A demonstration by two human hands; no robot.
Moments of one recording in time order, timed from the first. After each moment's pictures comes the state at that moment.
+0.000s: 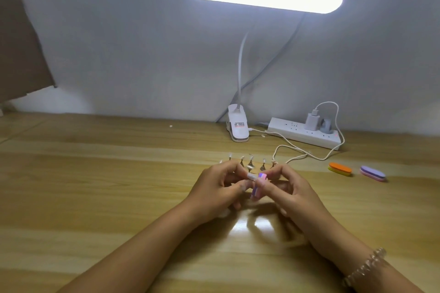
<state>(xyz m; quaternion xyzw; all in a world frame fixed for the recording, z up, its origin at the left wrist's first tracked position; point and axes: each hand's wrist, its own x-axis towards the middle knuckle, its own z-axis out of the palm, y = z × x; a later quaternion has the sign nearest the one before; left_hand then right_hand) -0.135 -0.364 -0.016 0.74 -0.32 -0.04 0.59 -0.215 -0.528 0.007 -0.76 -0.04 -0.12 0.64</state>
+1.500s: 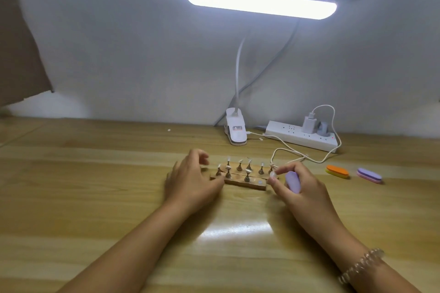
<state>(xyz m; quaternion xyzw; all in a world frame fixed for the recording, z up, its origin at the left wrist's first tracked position) -0.121 -0.344 -0.005 0.91 -0.11 0.13 0.37 -0.212 -0.549 0.006 -0.88 0.06 -0.25 0.40</state>
